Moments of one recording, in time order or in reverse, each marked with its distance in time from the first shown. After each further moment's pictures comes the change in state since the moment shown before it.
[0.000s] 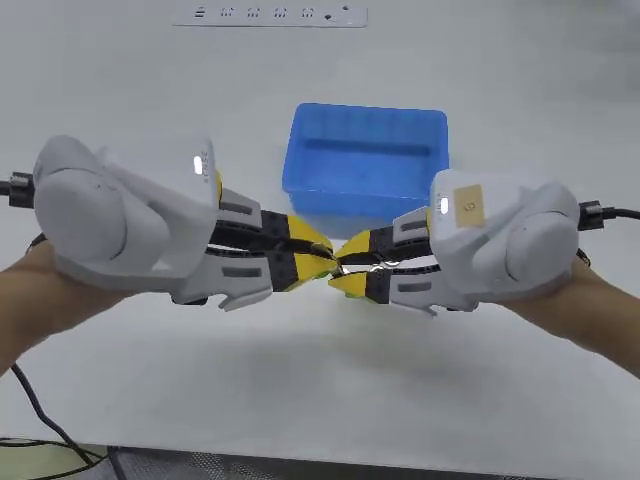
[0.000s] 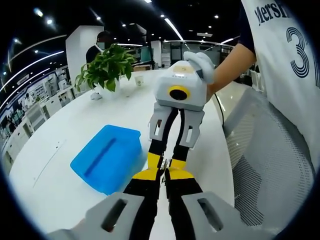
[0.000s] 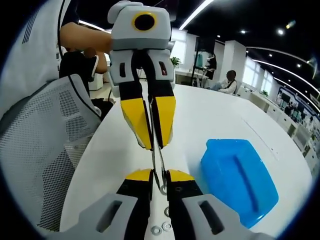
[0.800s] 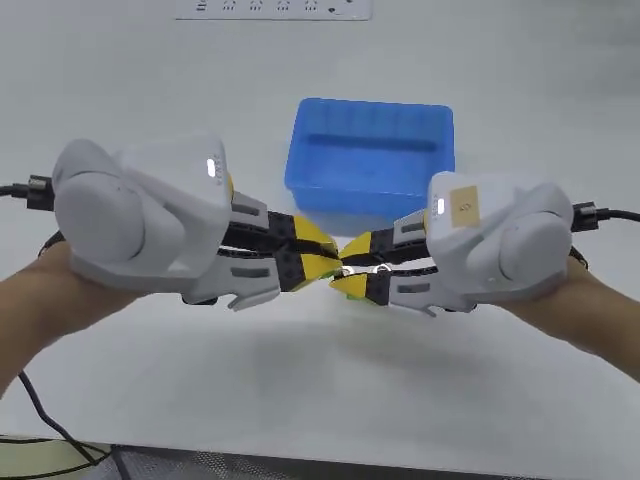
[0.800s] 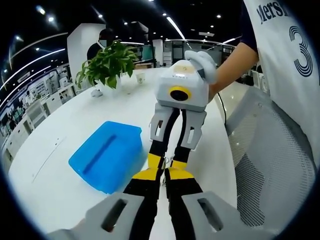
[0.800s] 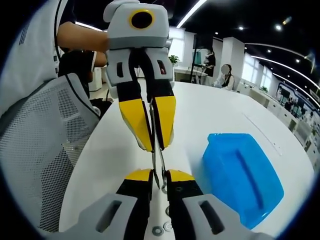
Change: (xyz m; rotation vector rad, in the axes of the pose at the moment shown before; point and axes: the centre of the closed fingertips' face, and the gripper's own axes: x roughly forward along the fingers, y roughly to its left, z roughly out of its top) left arm 0.005 0.003 -0.008 -0.011 0.013 0.007; right arm 0.007 -0.002 -0.008 0.031 0.012 0.001
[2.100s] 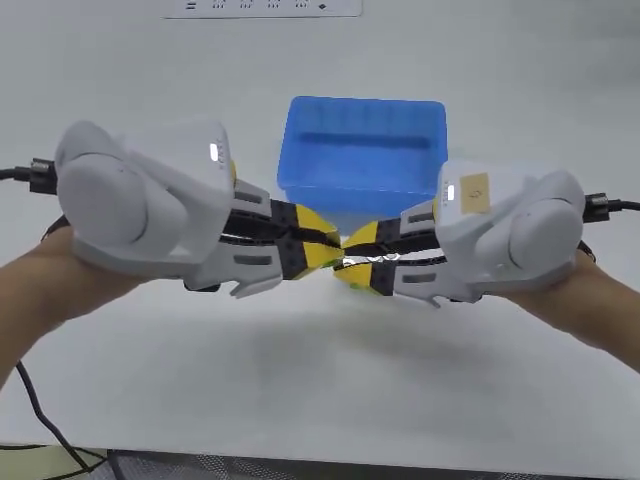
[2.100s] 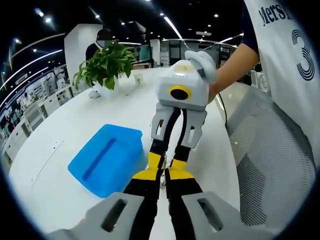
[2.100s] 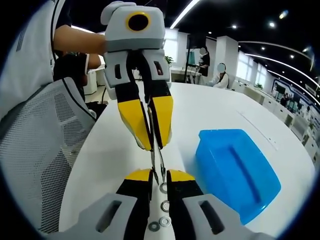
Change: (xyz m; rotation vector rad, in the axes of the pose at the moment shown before) left arm 0.009 0.004 0.008 0.015 -0.002 -0.022; right arm -0.009 -0.009 -0.005 0.038 -0.012 -0.035
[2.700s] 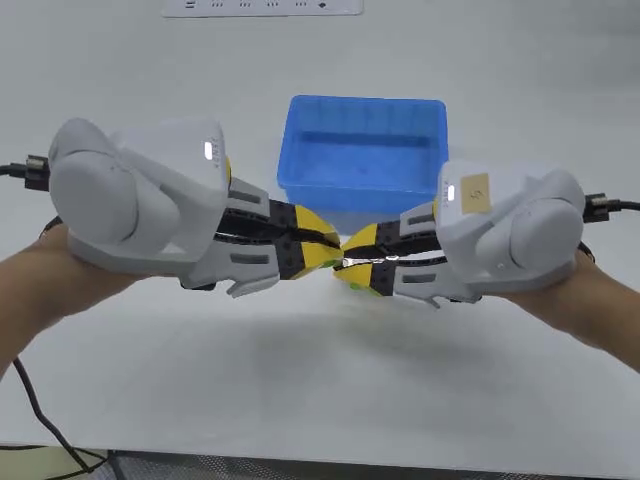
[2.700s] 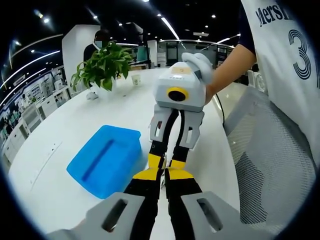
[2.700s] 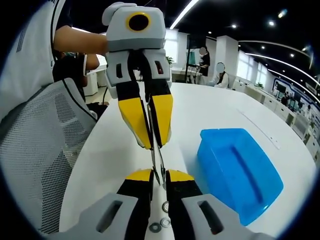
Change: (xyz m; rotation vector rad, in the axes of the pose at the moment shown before) left arm -0.001 -0.002 0.000 0.016 -0.008 -0.025; right arm 0.003 0.001 0.000 0.007 -0.006 0.015
